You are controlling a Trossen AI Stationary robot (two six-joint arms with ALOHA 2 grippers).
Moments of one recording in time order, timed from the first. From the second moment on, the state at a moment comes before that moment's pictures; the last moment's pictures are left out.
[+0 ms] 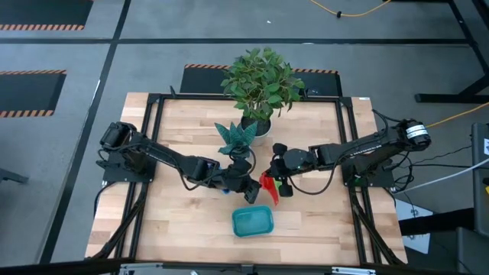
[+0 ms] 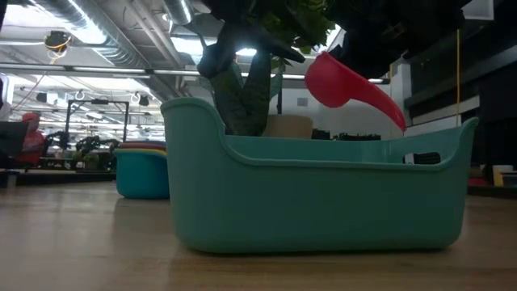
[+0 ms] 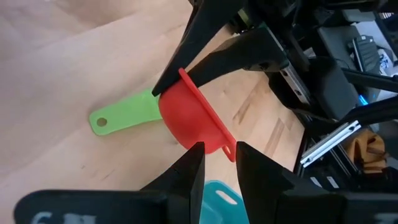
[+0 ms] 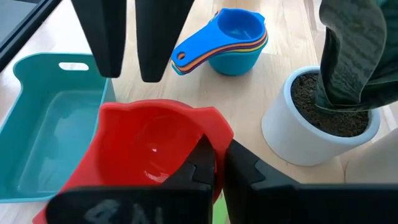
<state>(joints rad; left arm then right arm) -0.28 1.72 1.21 -0.07 -0.32 -1.06 0.16 1.41 0.79 -0.02 0.05 -0.03</state>
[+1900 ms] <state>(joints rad) -0.23 1.72 1.21 -0.05 -0.27 -1.15 0.18 1.41 0.79 0.07 0.05 -0.06</state>
